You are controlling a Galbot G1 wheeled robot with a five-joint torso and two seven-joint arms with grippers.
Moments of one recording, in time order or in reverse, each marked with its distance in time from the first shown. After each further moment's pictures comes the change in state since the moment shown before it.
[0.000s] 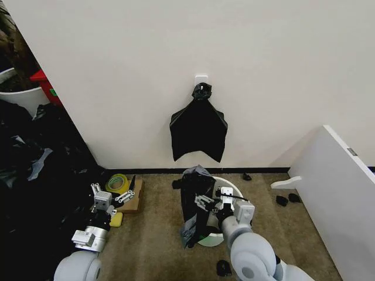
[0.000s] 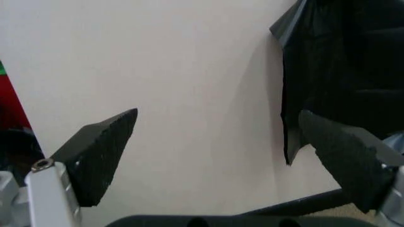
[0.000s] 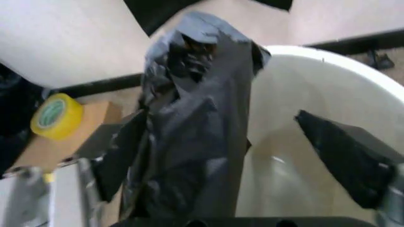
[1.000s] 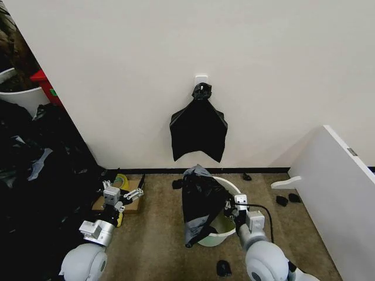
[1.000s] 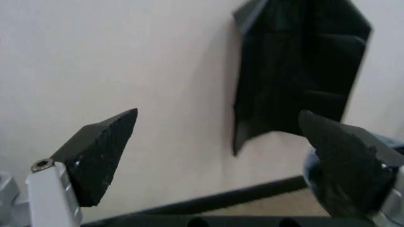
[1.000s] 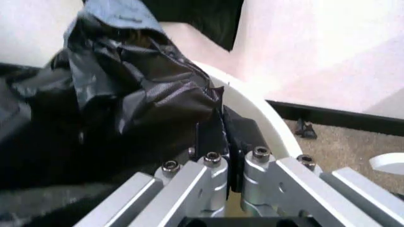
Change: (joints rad) left arm -0.053 0.064 0.077 -0.002 -0.176 0.126 0.061; right arm -0.200 -0.089 0.156 -0.141 -0.472 0.176 -0.349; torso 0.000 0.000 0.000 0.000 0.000
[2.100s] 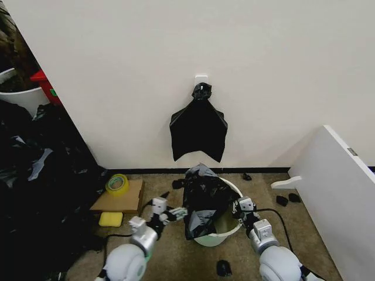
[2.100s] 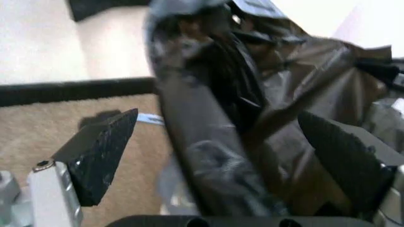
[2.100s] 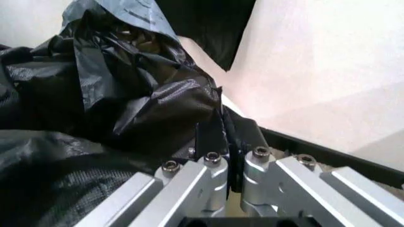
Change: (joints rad) left arm -0.181 0.000 0.454 0.037 -0.150 0.443 -0.188; right arm -0.054 -0.024 0.086 -0.073 -0.206 0.114 -0.179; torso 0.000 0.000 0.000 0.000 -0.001
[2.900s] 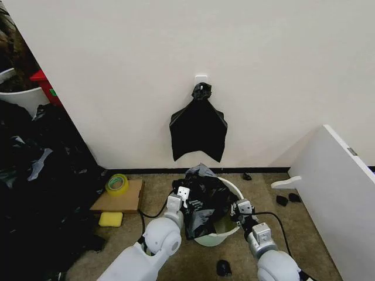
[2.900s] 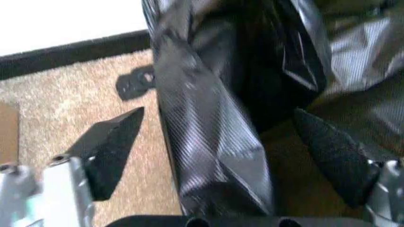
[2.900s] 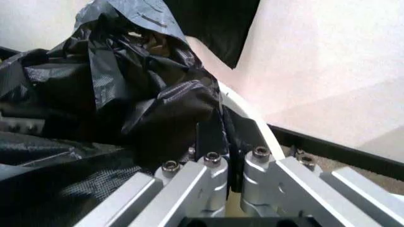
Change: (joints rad) left arm -0.256 -0.070 0.194 0.048 -0.080 0.425 -0.429; right arm -0.027 0.029 0.003 0.014 -0.014 0.000 0.005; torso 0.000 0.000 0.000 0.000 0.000
